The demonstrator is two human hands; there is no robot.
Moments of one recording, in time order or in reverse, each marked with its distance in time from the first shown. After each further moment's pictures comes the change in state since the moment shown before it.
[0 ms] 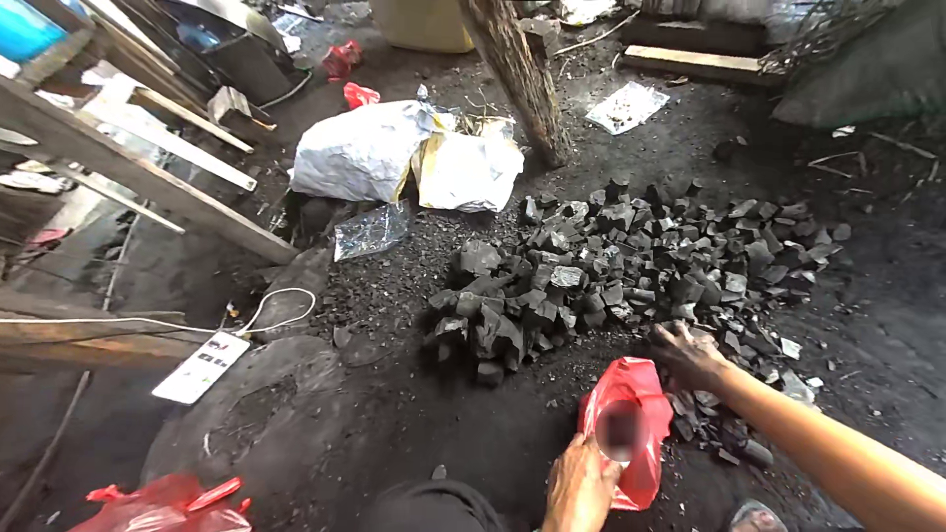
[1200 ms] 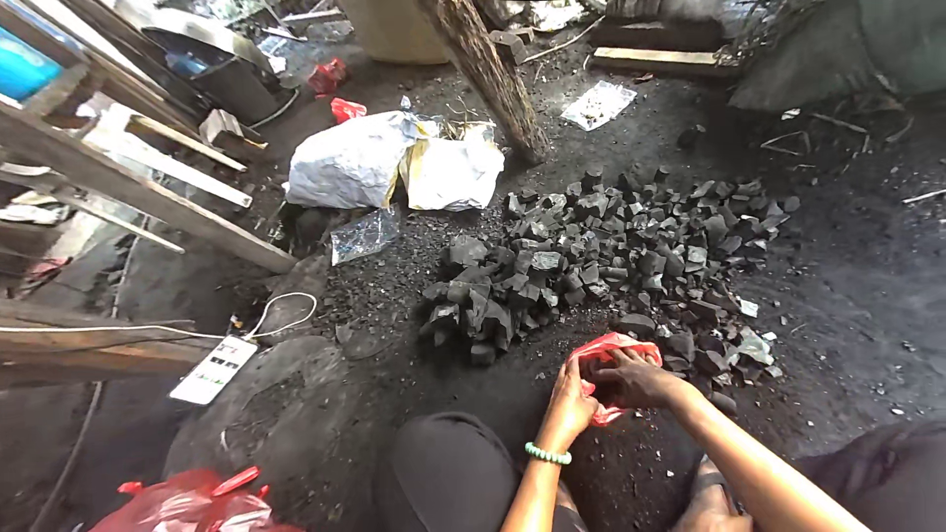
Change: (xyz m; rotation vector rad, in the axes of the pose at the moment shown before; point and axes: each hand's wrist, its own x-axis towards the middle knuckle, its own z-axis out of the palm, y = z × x) left_hand 0.023 0.014 0.003 -0.209 0.120 0.108; right_hand -0.066 -0.073 0.034 0.461 0.016 -0.243
